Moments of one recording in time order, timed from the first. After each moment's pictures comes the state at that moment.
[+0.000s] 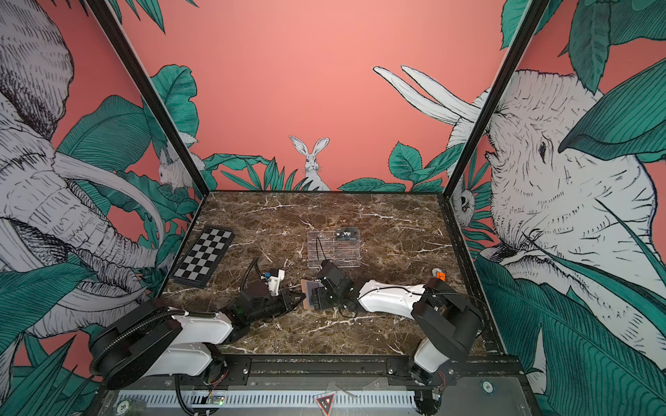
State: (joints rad) left arm -0.77 1.34 0.16 0.73 0.29 -1.10; right arm 0.96 1.57 0.79 -0.17 -0.02 0.63
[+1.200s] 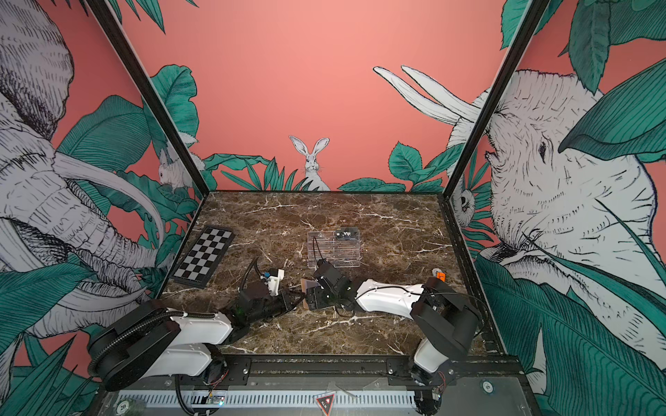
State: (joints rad) left arm -0.78 1.33 0.15 0.73 0.27 -1.10; right arm 0.97 1.59 0.83 -0.18 -0.04 0.63
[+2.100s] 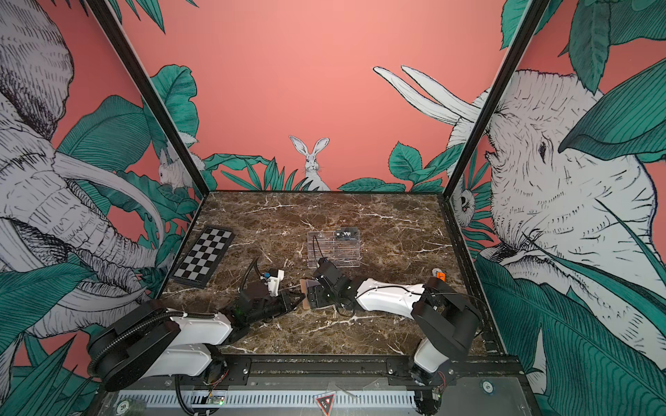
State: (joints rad) left arm -0.78 1.32 0.15 0.72 0.27 -1.08; right arm 0.96 1.57 0.83 -0.20 0.00 0.62
